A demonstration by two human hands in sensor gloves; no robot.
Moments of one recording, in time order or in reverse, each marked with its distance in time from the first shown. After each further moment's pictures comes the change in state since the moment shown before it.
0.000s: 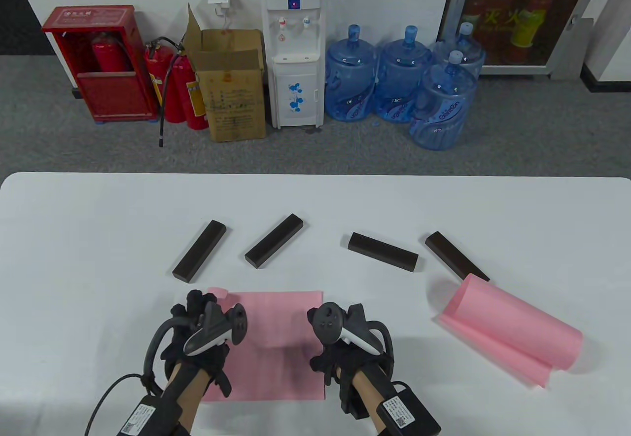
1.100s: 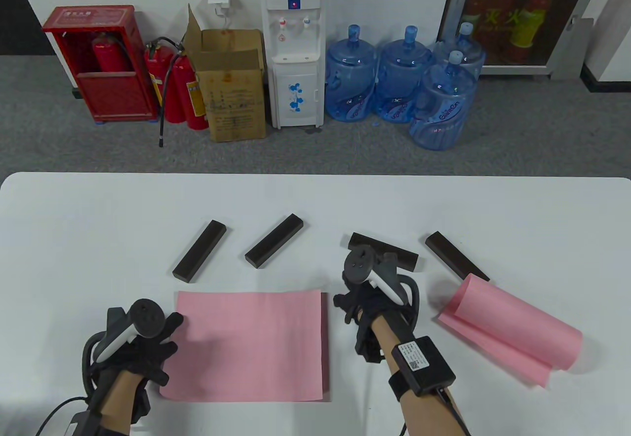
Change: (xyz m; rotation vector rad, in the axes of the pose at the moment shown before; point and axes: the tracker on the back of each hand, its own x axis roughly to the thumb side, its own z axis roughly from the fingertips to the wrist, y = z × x) left_hand -0.107 -0.055 -0.024 -0.065 -0.013 0.449; right_hand -0.053 -0.100 -0.038 -0.158 0.265 -0.034
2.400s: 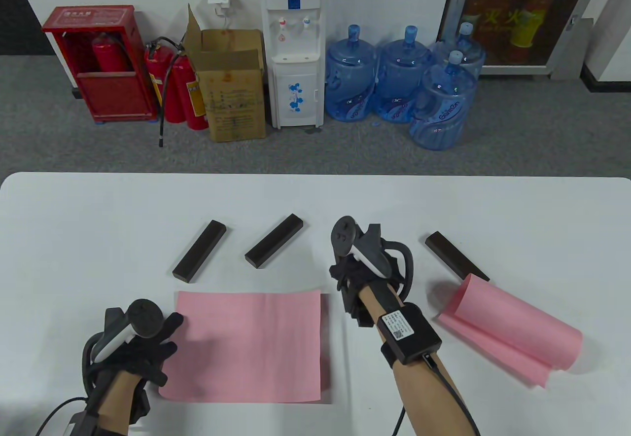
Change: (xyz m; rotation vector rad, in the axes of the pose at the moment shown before) left_hand -0.002 -0.001 -0.002 -0.010 -0.023 0.027; right_hand 0.047 -0.031 0.001 -0.209 -0.009 0.076
